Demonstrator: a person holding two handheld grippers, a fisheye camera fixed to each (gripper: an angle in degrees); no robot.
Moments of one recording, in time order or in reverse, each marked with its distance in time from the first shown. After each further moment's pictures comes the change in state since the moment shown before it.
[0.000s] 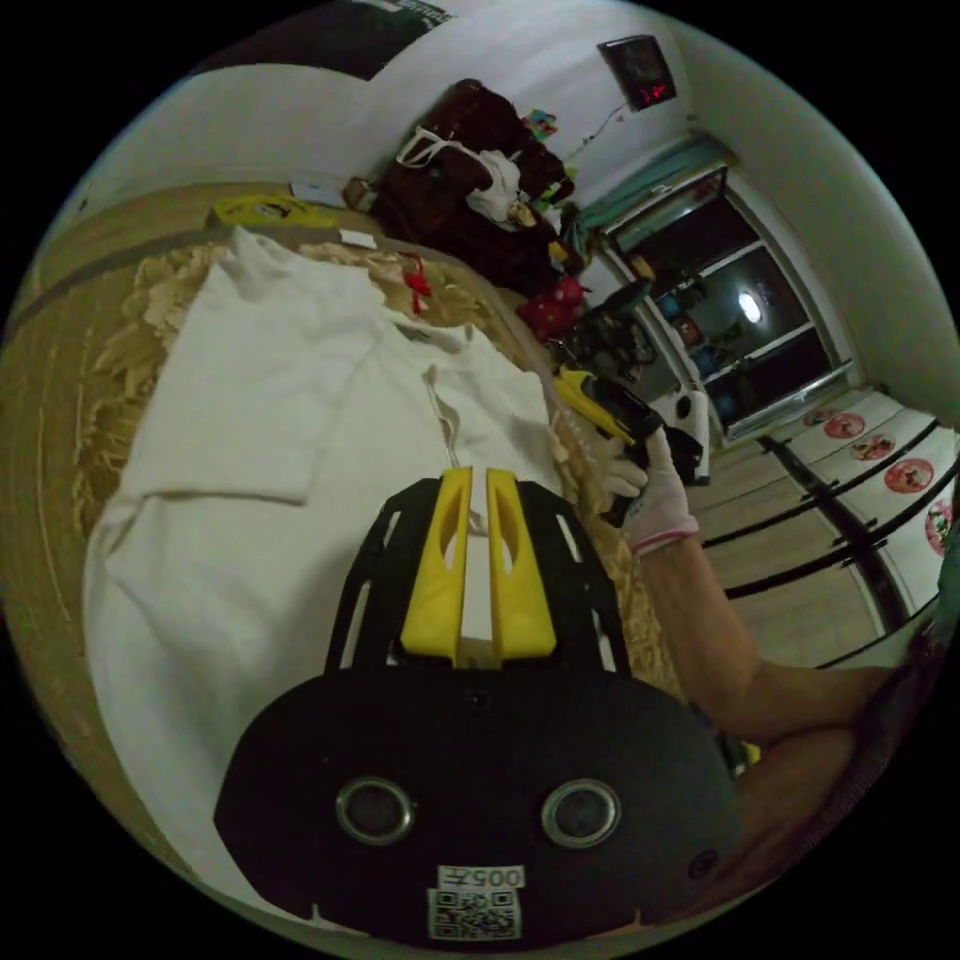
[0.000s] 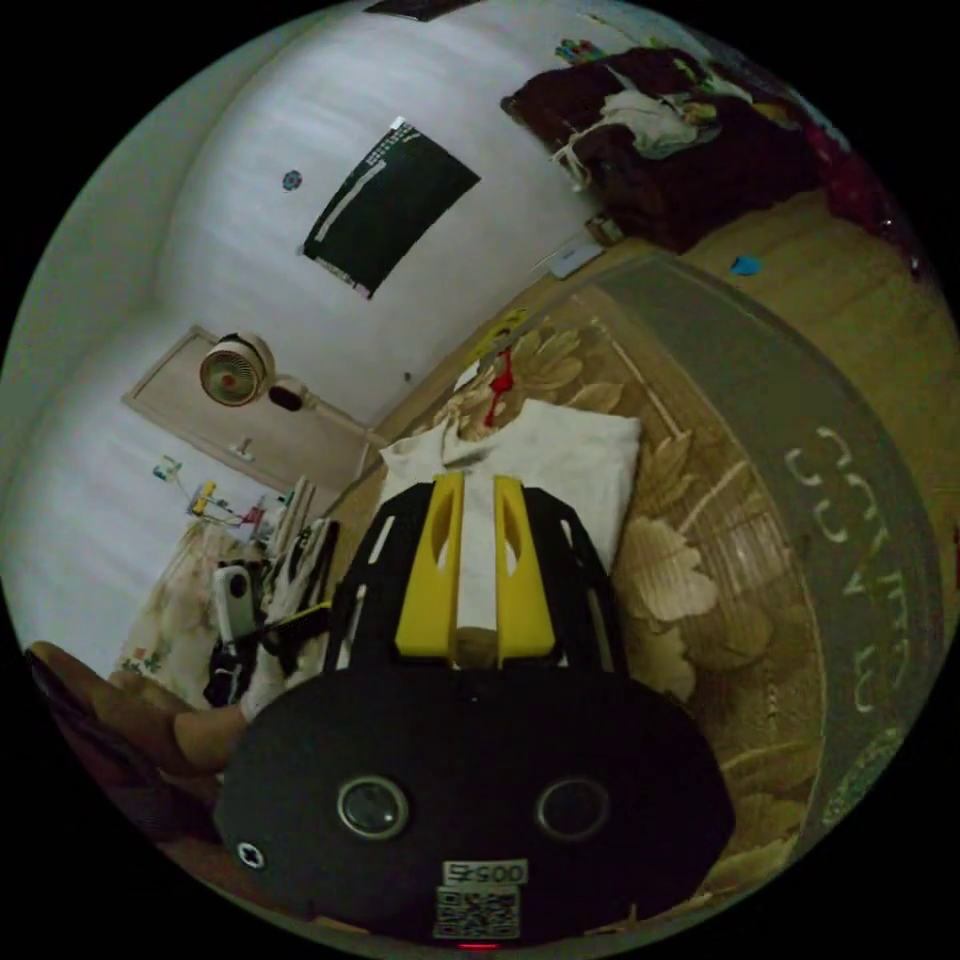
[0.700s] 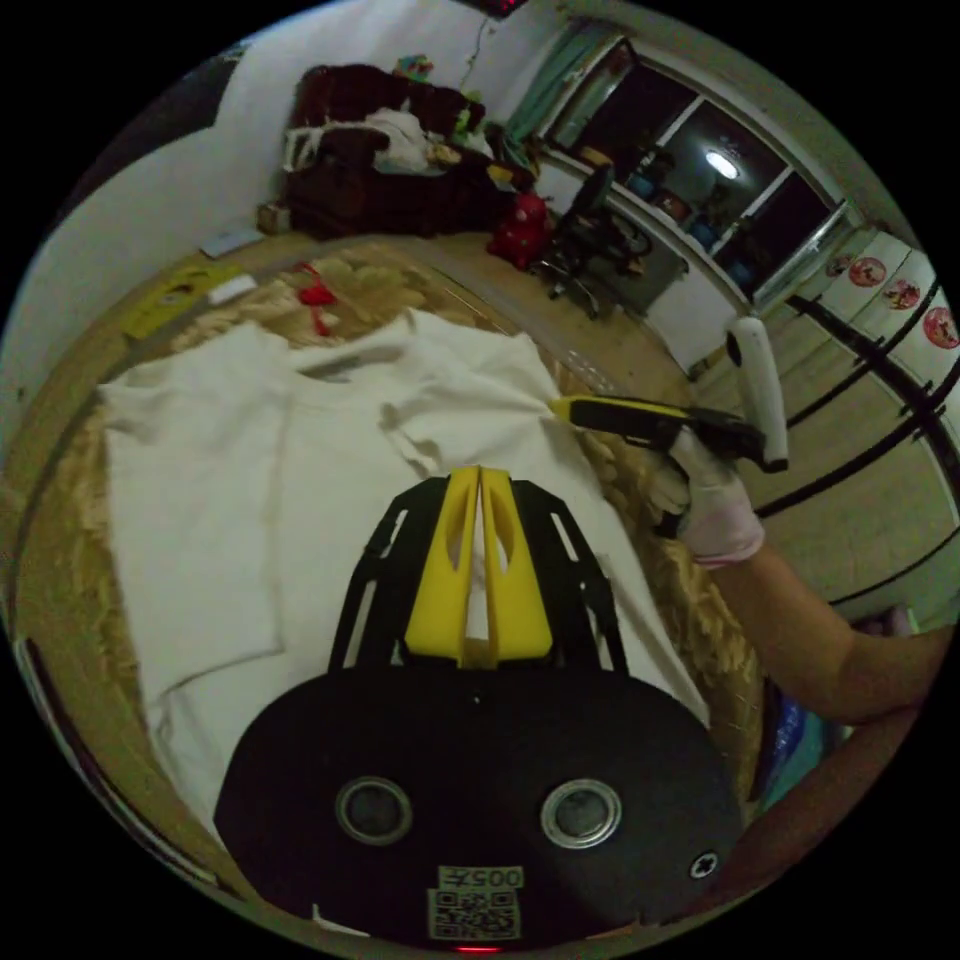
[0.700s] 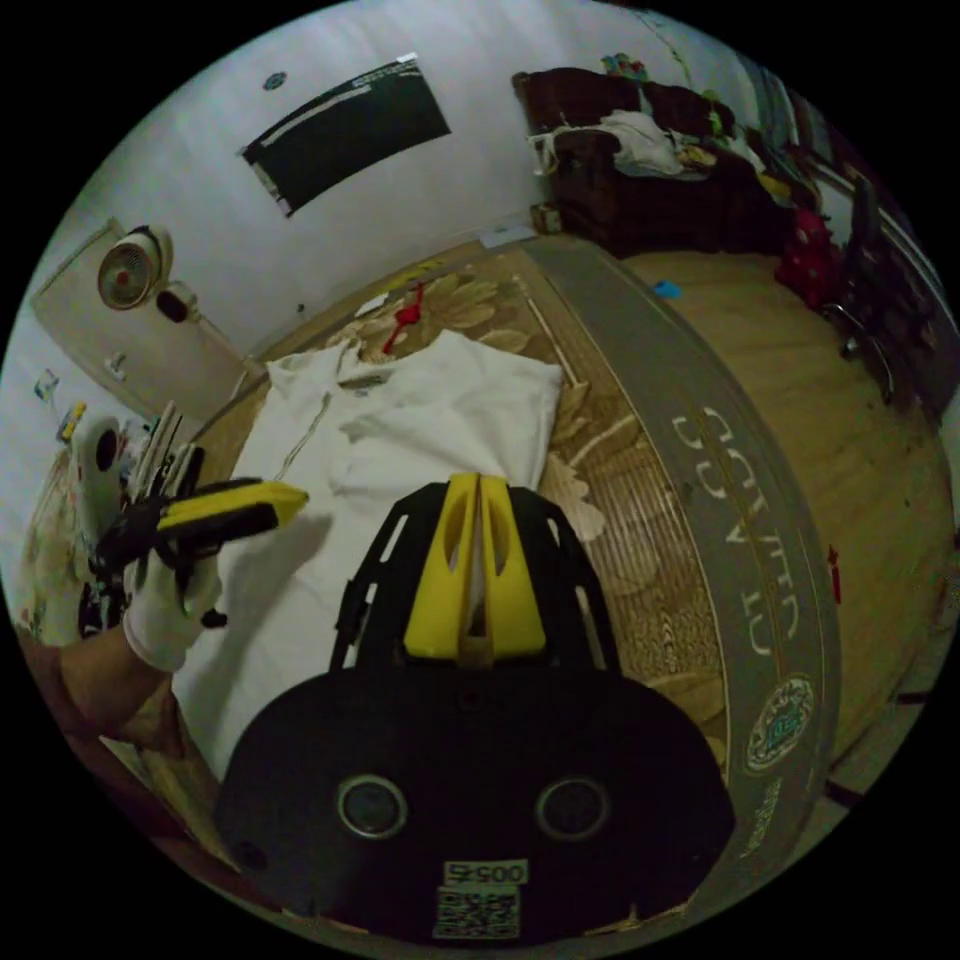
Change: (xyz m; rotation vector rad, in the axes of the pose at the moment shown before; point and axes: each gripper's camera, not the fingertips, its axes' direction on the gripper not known) left arm -0.053 -0.035 0.046 -0.104 -0.267 0.298; right arm -0.009 0.043 0.076 -0.125 0.373 -0.166
